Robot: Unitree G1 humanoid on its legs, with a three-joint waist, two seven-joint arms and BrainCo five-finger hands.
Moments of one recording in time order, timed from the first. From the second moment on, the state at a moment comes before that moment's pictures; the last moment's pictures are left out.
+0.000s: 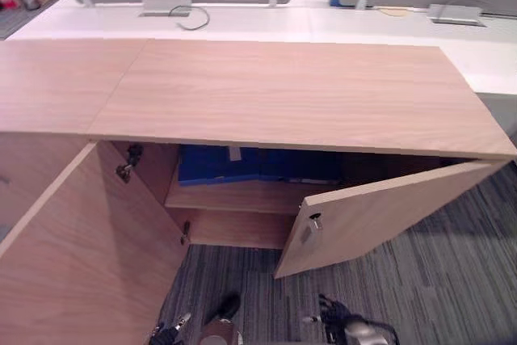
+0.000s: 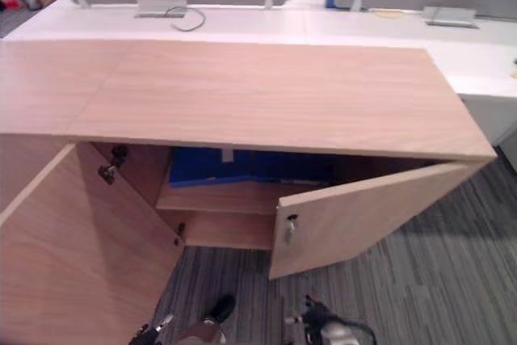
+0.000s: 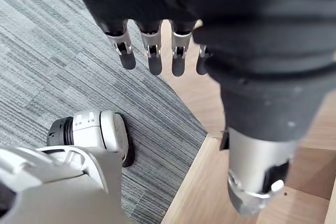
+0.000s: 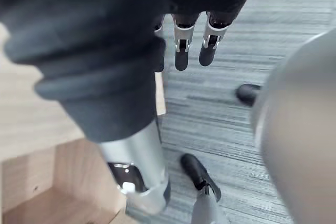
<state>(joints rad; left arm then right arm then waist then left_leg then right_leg) 0.12 0.03 0.34 1.04 -0.23 -0.11 0.13 -0.07 -0.10 0.04 1.26 0.06 -0.07 0.02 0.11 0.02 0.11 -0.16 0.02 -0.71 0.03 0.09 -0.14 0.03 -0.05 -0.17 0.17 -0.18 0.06</state>
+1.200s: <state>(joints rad) 0.12 -0.01 0.46 0.71 -0.44 -0.10 0.15 0.00 -0.03 -0.53 1.21 0.14 -0.03 -0.02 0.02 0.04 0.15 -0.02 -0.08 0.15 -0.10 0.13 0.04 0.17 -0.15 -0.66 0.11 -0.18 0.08</state>
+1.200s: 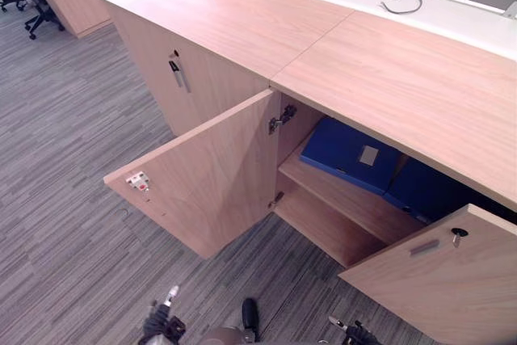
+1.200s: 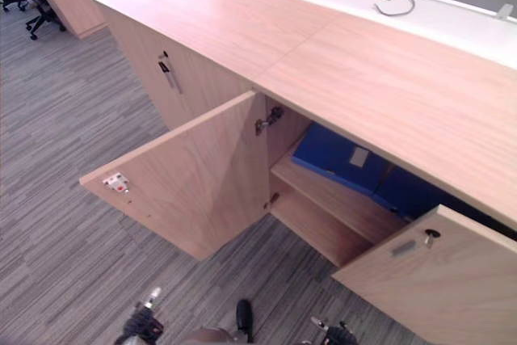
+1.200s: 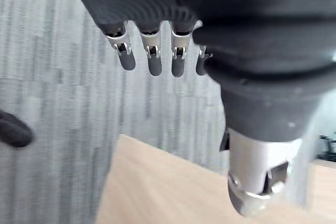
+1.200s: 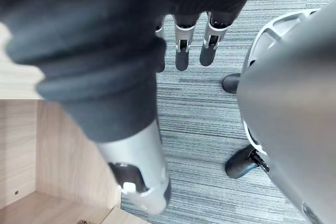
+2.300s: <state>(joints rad) -0.08 0.46 0.19 0.56 0.21 -0.03 0.18 0.06 0.00 -0.57 1.13 0.10 -0.02 0.02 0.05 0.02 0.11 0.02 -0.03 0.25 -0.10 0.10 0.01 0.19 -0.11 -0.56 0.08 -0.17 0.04</state>
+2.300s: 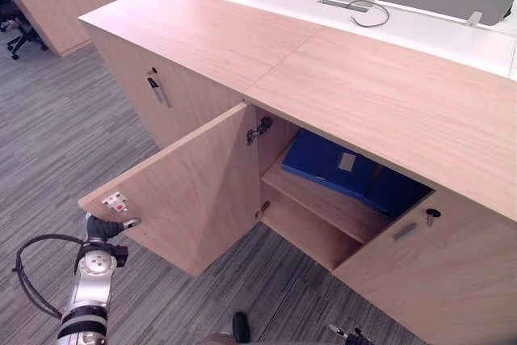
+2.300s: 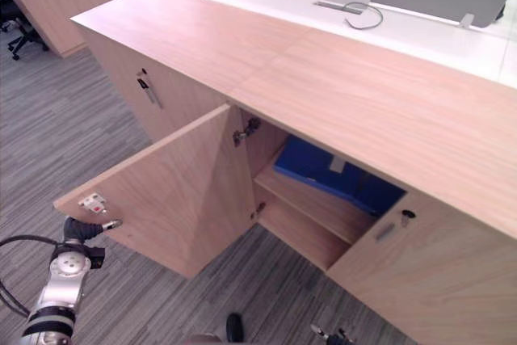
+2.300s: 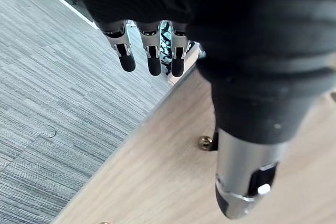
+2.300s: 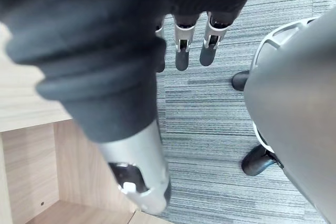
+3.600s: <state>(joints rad) -0.07 0.24 -0.87 0.24 -0.18 -0.21 -0.33 -0.02 -0.04 -0.39 1.23 0.06 -0.02 0.02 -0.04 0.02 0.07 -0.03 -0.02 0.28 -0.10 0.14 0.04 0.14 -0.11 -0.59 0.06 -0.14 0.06</state>
